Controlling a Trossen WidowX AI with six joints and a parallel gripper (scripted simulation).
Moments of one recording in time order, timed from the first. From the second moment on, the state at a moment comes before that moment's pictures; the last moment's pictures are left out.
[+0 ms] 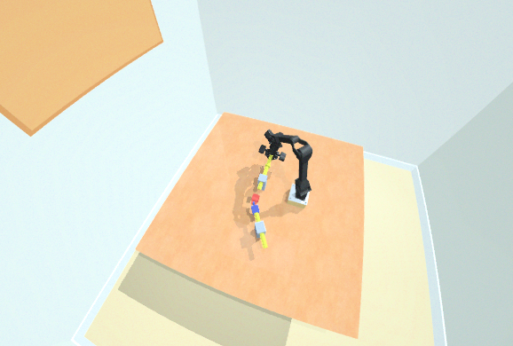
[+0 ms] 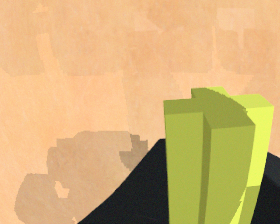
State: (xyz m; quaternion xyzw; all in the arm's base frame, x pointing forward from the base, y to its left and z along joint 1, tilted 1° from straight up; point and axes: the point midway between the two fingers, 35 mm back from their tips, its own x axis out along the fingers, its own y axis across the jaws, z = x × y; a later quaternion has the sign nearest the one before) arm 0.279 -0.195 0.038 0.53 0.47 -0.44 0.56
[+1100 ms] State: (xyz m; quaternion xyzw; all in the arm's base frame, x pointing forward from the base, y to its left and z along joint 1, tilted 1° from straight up) arm 0.278 -0.173 0.037 0.50 0.50 -0.47 0.53
